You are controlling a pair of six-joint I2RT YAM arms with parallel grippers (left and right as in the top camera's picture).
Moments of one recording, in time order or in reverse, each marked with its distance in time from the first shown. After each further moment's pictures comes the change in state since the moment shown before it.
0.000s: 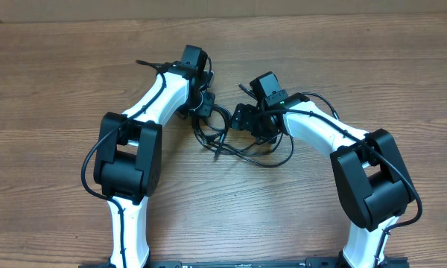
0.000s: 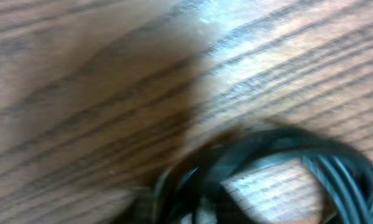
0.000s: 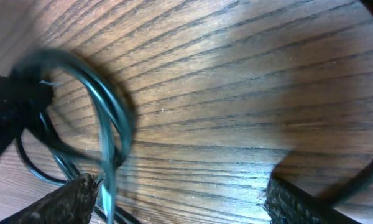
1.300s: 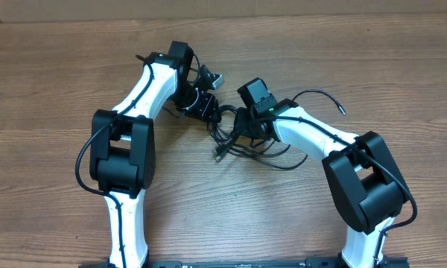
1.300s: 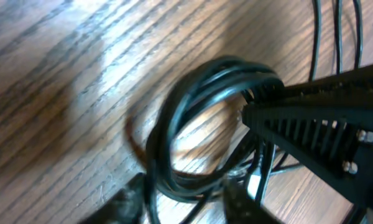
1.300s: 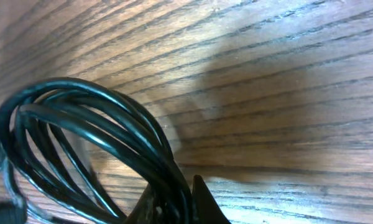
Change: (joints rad) left arm 0.063 0.039 0.122 -0.253 0.484 0.337; right arm 0.066 0.003 -0.010 0.049 0.175 -0.008
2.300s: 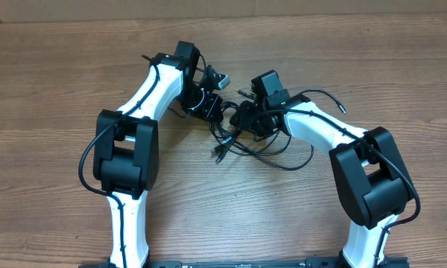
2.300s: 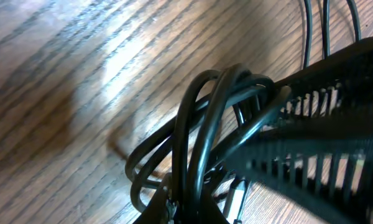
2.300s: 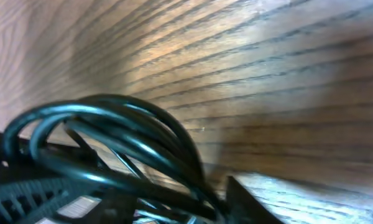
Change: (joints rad) left arm -0.030 0.000 0.001 0.023 0.001 -0.015; right arm -0.079 0.010 -0.005 0.069 -0.257 -0.010
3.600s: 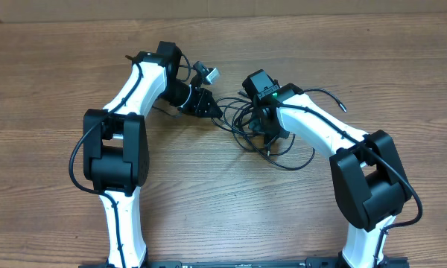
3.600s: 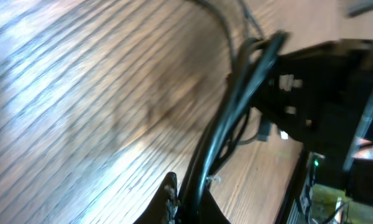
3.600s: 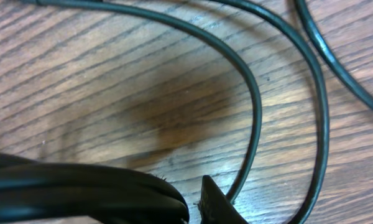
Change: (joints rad) left arm 0.104 0.006 0.000 -0.047 0.259 0.047; right arm 0.040 -0.002 0.142 -0.454 0.511 0.056
